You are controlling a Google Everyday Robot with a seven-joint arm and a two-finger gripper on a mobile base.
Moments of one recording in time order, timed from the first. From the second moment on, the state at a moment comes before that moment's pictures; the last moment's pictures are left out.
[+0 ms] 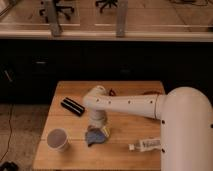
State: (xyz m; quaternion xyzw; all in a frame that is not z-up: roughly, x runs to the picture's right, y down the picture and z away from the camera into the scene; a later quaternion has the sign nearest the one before) arm -0.031 0.257 0.817 -0.39 -0.23 -0.50 0.74
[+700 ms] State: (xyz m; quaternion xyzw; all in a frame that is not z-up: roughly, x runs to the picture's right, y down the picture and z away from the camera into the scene) arm -0.028 0.256 0.815 -0.39 -0.24 -0.50 0.74
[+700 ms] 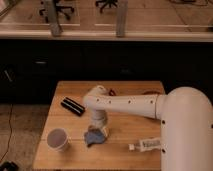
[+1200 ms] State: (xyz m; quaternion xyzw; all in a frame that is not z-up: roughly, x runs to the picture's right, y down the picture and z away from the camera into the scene) arm -0.018 0.251 0.813 -0.39 -0.25 -0.48 0.74
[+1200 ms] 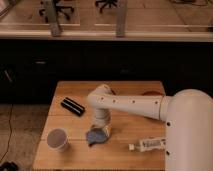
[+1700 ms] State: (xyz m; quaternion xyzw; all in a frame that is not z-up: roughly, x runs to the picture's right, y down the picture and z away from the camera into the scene) arm 0.002 0.236 0.806 -0.38 -0.28 -0.47 0.75
